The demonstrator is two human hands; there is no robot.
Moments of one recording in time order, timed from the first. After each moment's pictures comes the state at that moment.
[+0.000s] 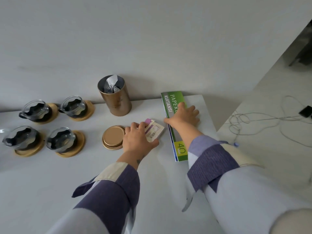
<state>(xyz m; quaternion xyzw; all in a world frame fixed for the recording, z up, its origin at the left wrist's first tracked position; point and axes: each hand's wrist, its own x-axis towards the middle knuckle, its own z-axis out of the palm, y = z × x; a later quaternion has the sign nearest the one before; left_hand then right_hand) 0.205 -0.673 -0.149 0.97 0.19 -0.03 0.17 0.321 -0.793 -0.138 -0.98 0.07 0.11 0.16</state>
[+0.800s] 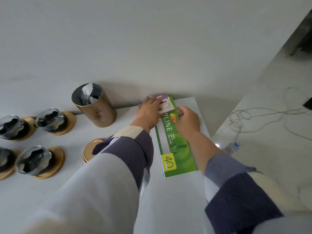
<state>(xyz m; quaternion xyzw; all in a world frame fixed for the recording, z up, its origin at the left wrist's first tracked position) 0.361 -0.701 -0.149 0.98 0.06 -0.07 0.18 0.358 -0.848 -0.164 -0.92 0.00 0.06 0.40</state>
